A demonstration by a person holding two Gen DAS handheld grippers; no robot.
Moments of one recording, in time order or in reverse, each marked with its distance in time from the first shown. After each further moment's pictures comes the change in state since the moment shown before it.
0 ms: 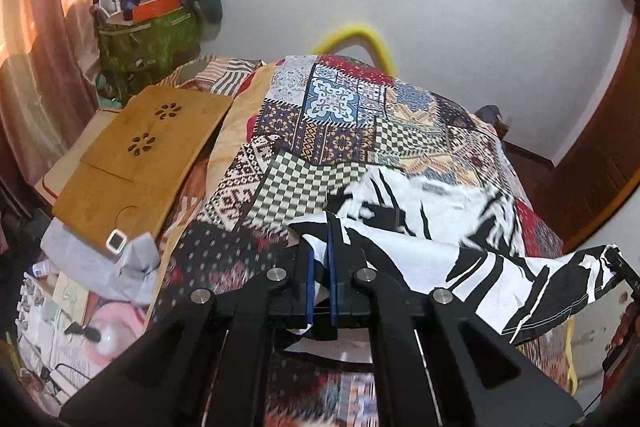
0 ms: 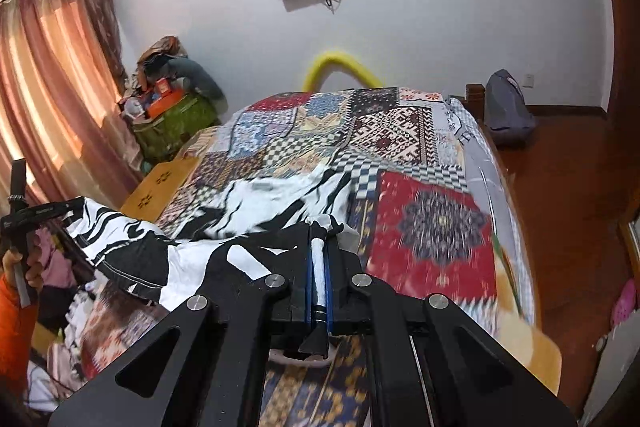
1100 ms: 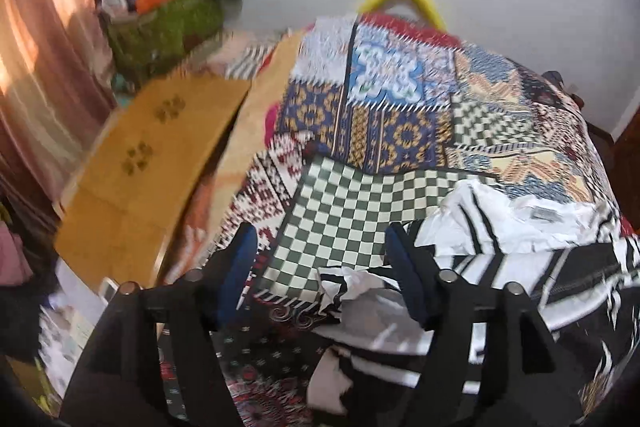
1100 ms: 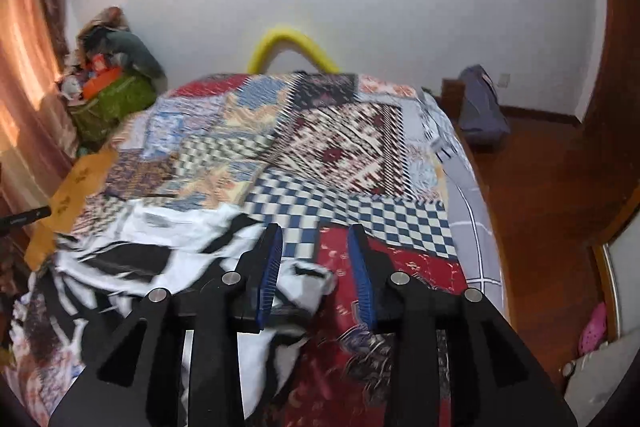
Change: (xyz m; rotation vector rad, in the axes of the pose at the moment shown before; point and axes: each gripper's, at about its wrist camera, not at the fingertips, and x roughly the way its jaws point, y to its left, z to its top) left arm 0.168 0.006 0.048 0.090 0.092 0.196; right arm 0.113 -0.042 0.059 -0.053 0.078 -0.166
